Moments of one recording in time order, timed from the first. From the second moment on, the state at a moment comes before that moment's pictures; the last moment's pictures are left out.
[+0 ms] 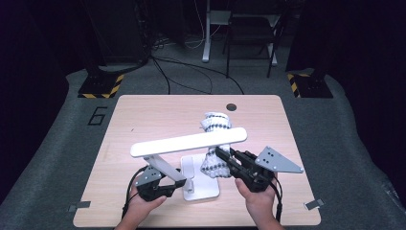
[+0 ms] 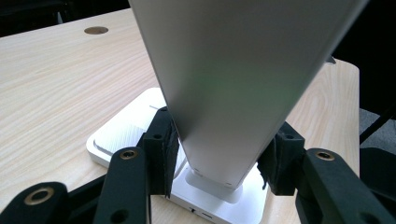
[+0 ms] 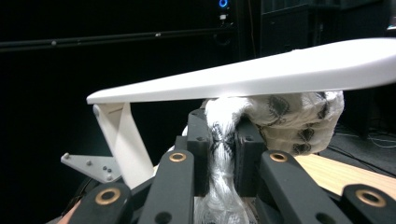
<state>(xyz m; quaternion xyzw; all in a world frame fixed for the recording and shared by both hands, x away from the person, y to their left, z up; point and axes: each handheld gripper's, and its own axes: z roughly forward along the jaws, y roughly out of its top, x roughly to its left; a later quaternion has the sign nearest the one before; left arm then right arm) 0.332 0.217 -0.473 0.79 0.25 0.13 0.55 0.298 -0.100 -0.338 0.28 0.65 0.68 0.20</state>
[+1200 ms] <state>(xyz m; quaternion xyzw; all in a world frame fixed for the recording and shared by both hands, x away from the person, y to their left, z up) 0.323 0.236 -0.456 0.76 0.25 0.12 0.59 0.291 -0.089 -0.350 0.26 0.68 0.66 0.17</state>
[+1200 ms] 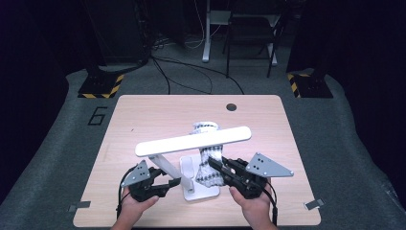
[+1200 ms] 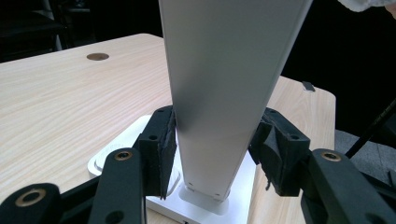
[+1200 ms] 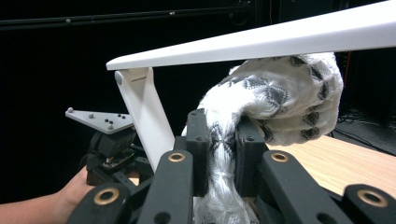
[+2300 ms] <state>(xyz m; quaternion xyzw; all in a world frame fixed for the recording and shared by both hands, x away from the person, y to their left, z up) 0.325 0.230 -0.451 0.76 0.24 0.13 0.59 0.281 -0.072 -0.347 0.22 0.71 0.66 0.14</state>
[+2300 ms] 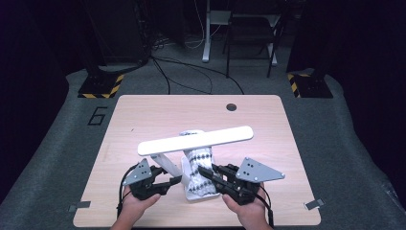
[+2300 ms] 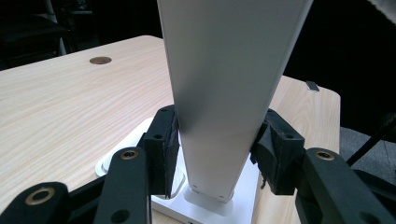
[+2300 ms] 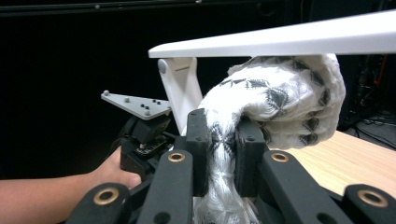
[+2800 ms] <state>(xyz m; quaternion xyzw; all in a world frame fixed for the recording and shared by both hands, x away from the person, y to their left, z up) 0.325 0.230 -0.451 0.76 0.24 0.13 0.59 0.275 -0.071 -0.321 0.19 0.71 0.67 0.15</state>
